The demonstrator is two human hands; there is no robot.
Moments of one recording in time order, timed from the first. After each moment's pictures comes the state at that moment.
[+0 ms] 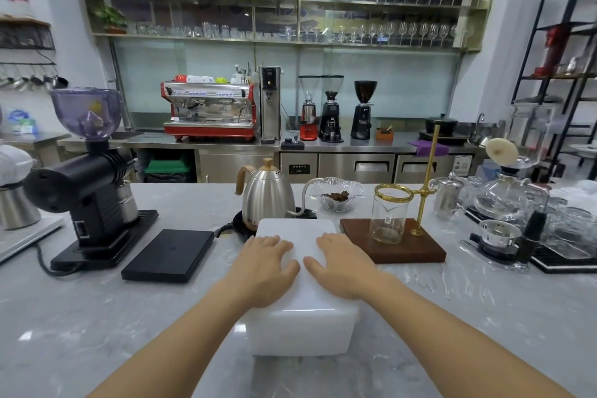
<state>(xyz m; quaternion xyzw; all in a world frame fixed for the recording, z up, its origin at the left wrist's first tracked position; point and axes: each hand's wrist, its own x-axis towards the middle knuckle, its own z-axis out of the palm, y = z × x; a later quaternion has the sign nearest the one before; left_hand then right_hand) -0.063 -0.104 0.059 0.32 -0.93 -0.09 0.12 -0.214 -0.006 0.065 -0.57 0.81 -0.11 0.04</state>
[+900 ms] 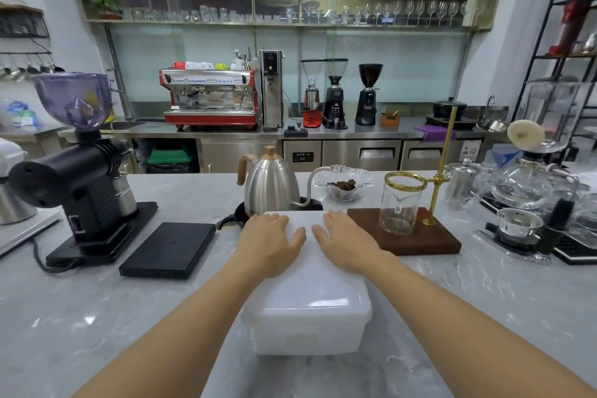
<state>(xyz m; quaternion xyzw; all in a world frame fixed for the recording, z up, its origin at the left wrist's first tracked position) -0.096 -0.143 0.057 0.37 -0.91 -0.04 0.20 -0.242 -0.049 0.057 -0.53 0.83 -0.16 0.06</state>
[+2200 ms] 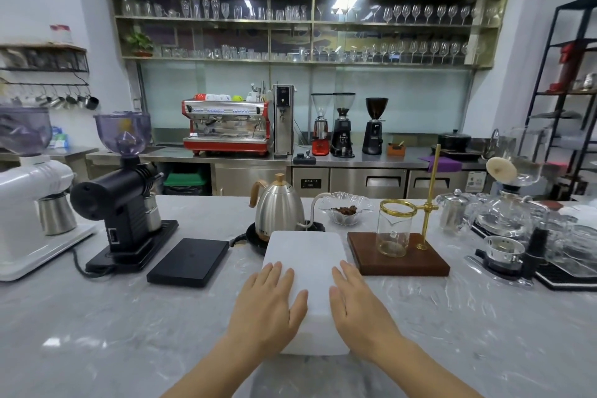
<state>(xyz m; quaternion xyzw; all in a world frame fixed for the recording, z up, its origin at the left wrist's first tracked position) -0.027 -0.047 0.039 0.36 -0.92 -0.01 0.12 -0.179 0.055 0.038 -0.54 0.81 -0.24 0.06</state>
